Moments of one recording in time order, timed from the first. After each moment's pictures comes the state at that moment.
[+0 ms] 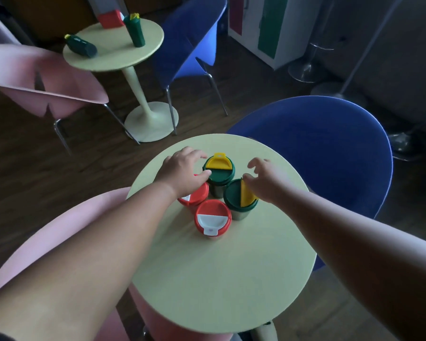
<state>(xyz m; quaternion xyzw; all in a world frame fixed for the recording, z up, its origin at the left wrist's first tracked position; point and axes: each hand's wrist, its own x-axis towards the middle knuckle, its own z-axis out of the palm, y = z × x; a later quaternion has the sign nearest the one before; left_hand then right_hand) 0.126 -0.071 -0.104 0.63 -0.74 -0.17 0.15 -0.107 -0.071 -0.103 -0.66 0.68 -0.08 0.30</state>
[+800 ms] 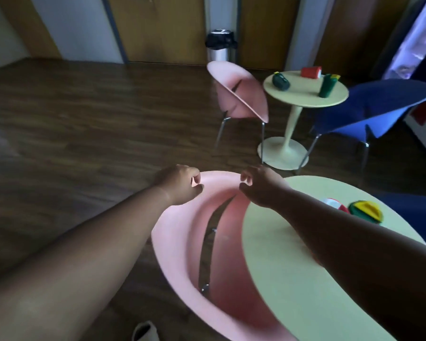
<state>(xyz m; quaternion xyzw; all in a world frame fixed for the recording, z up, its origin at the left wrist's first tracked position) 0.362 0.268 0.000 0.88 -0.47 -0.07 0.08 0.189 0.099 -0.003 -0.94 0.27 -0.04 0.21</state>
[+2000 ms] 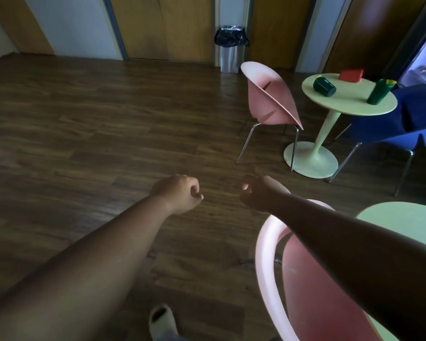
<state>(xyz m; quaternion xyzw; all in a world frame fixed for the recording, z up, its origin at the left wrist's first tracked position) 0.699 0.365 -0.040 0.87 -0.49 -0.10 0.06 0.517 0.192 -0.033 -0.93 0.31 0.04 0.19</state>
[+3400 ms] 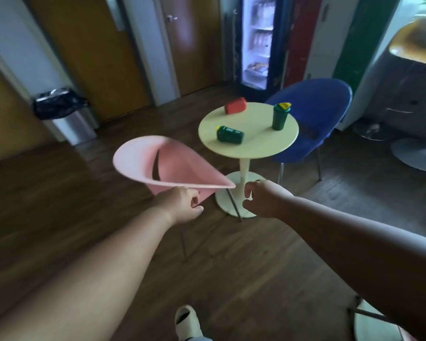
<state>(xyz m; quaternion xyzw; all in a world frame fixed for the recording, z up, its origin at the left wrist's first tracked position) 0.996 -0.350 0.004 0.63 -0.77 -0.11 -0.03 0.750 -0.348 0.008 -0.76 0.62 0.00 0.18</state>
